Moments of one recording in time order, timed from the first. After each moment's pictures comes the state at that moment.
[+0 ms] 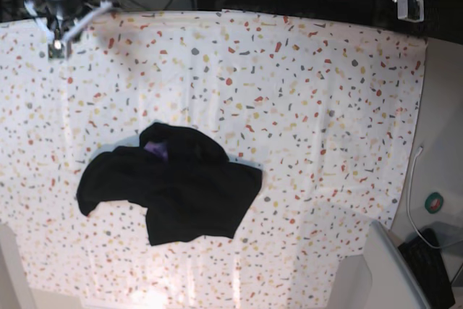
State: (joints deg) left arm 56.2 -22.2 -11.7 104.9 -21.1 -0.9 0.5; right arm -39.2 0.5 7.6 111.3 -2.0 0.5 -36.4
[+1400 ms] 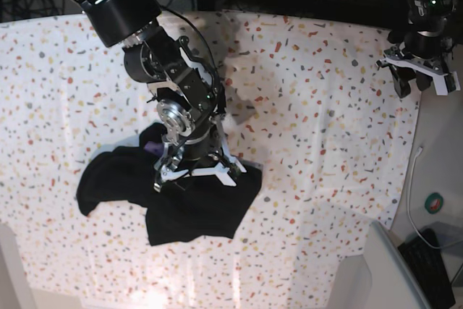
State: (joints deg) left arm 30.1 -8.0 -32.8 104.8 -20.9 -8.7 27.2; right arm 9.2 -3.7 -30.7 69.3 -37.7 0.6 -37.1
